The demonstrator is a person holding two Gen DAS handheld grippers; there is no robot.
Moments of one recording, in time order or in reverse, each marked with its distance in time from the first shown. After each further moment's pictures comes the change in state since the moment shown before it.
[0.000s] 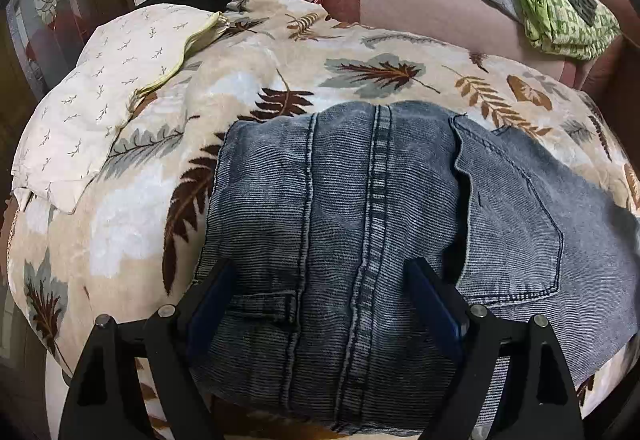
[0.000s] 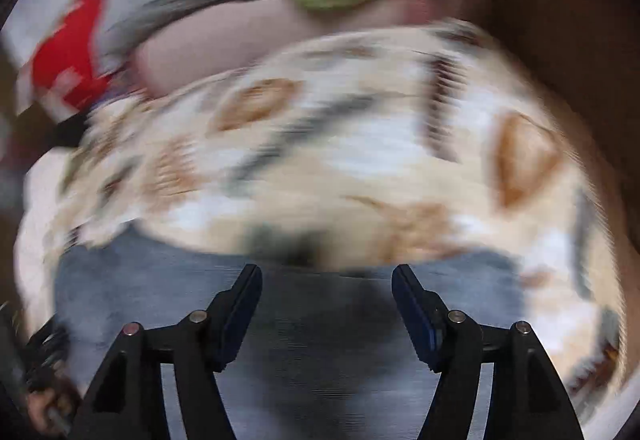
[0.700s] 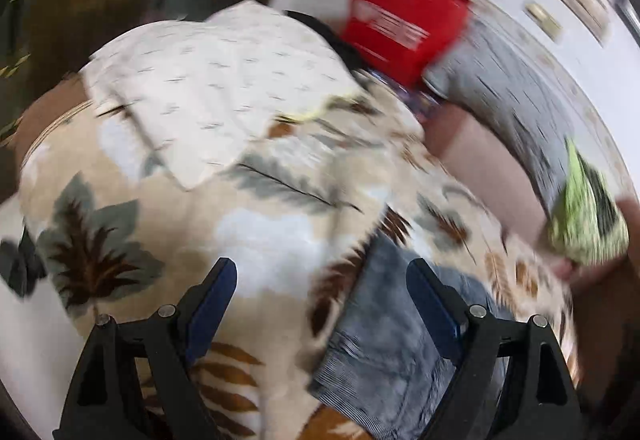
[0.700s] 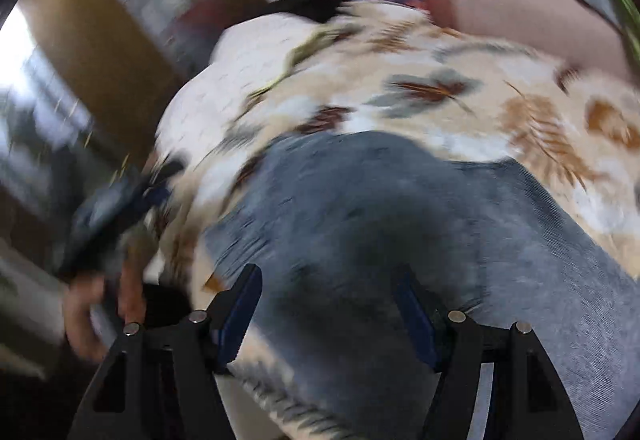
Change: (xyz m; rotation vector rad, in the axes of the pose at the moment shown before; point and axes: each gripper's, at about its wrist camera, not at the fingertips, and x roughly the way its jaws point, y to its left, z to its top) left arm -0.064 0.152 -0.015 -0.603 -0.255 -0.082; right arm 0.017 0.285 -0.097 -0.544 0.102 0.483
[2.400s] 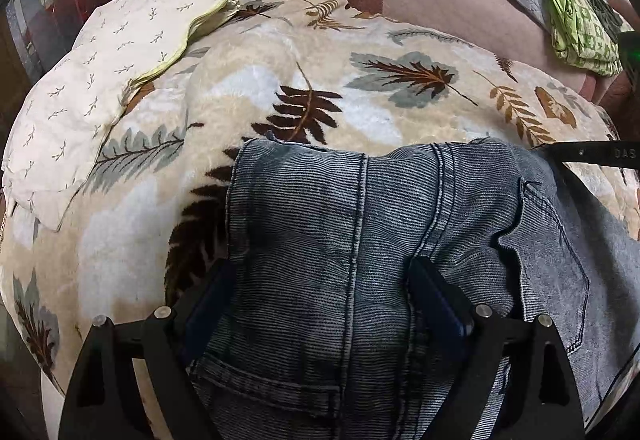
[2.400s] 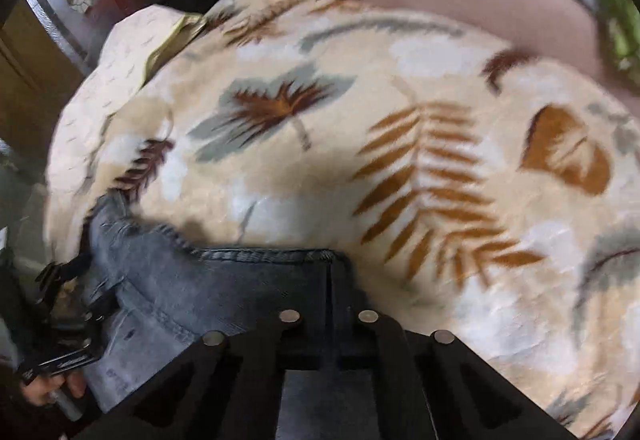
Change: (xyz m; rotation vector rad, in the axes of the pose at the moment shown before) left arm 0.104 -0.111 -0.057 0.552 0.307 0.096; right arm 0.053 -0.171 0.085 0.106 0.143 -0.262
